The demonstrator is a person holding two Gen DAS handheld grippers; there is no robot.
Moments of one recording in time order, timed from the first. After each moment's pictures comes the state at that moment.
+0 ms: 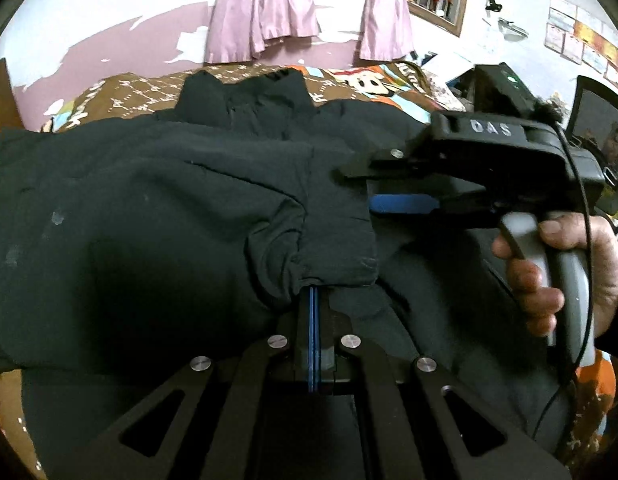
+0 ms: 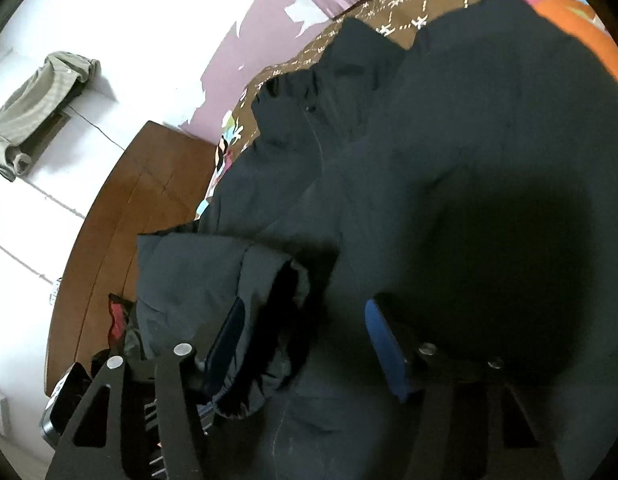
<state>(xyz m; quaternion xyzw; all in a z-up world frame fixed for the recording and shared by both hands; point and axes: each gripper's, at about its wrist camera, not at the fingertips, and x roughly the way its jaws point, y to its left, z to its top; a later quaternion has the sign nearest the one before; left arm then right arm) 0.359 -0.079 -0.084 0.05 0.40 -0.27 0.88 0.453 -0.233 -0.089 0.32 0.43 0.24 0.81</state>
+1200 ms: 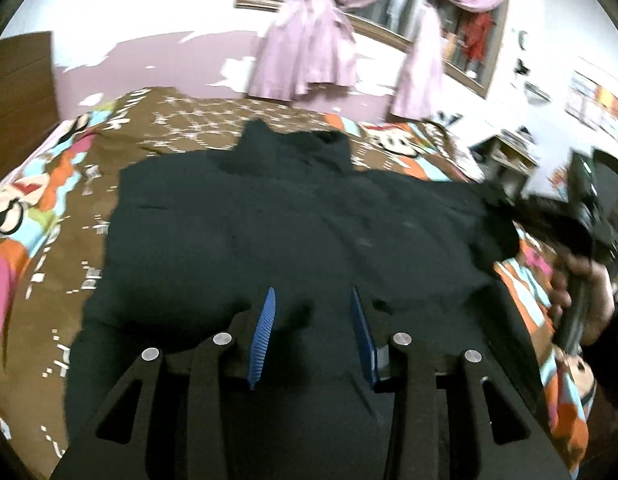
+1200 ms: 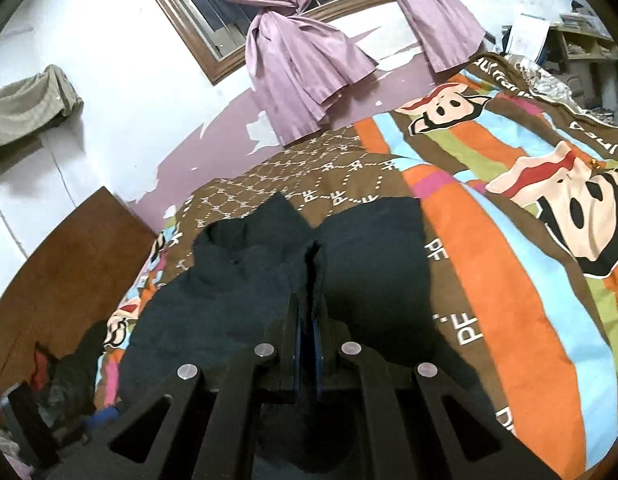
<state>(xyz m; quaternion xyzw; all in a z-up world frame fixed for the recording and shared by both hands) 0.388 -0.019 -0.037 -0.04 0.34 -0.21 0.91 0.427 -0.314 -0.013 0.23 0.29 0.06 0.93</state>
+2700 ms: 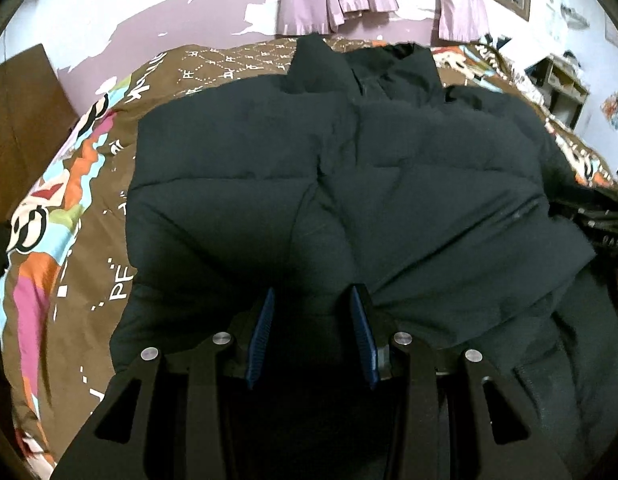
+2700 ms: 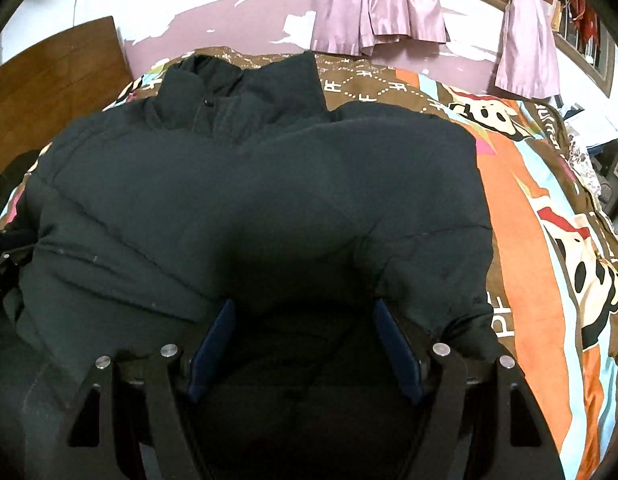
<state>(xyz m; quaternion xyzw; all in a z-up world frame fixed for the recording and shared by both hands) 0.454 -0.001 -0.111 0.08 0.43 -0.15 0.89 0.467 -0.251 -0.115 -0.04 0.40 0.06 0.91</state>
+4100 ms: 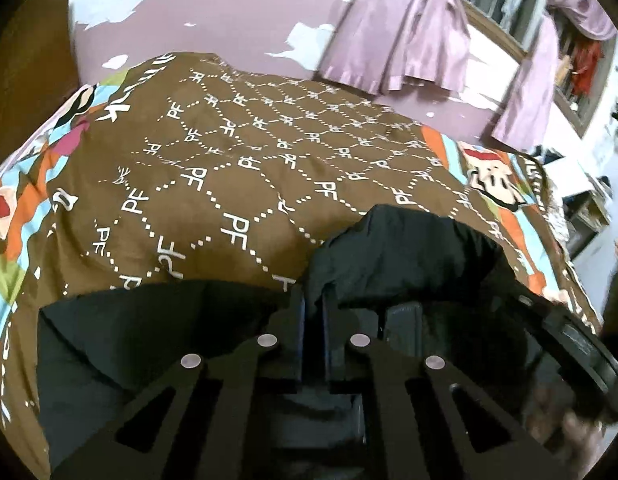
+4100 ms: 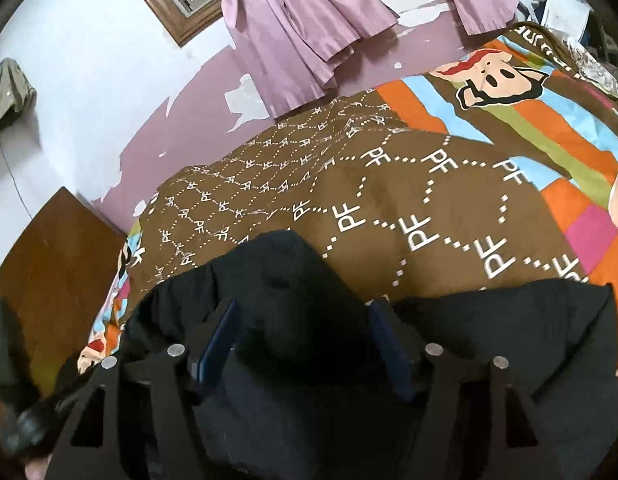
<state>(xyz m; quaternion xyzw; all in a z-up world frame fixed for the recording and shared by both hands) 0.682 -0.046 -0.043 -0.08 0.41 -0.11 0.90 0.681 -0.257 -0.053 0.23 0.34 0.05 0.91</state>
